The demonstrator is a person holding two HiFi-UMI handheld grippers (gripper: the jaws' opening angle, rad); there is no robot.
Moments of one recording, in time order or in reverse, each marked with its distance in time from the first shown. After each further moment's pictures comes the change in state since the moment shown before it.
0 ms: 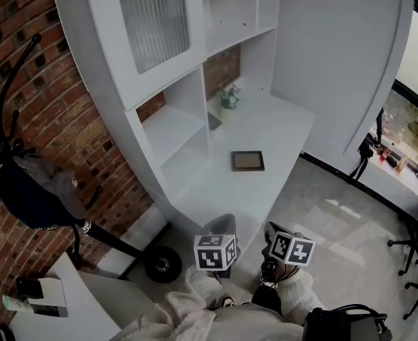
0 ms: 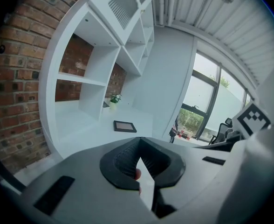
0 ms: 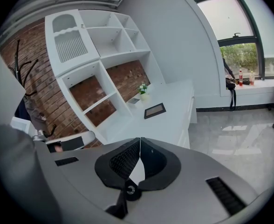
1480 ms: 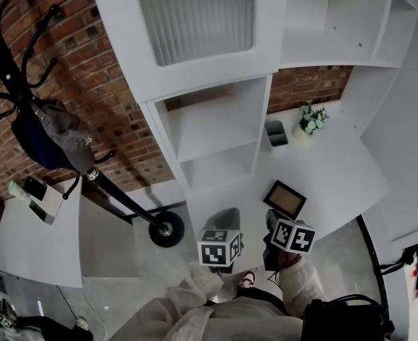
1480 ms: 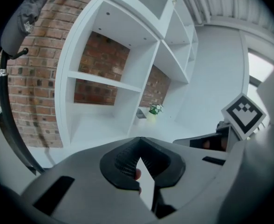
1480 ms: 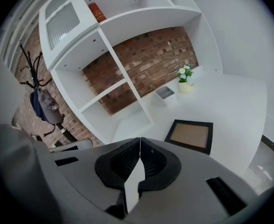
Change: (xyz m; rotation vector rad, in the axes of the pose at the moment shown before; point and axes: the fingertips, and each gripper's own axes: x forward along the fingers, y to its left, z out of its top) left arm 0.106 0.085 0.057 -0.252 -0.143 0.546; right arm 0.214 0.035 0.111 -0.342 0.310 0.457
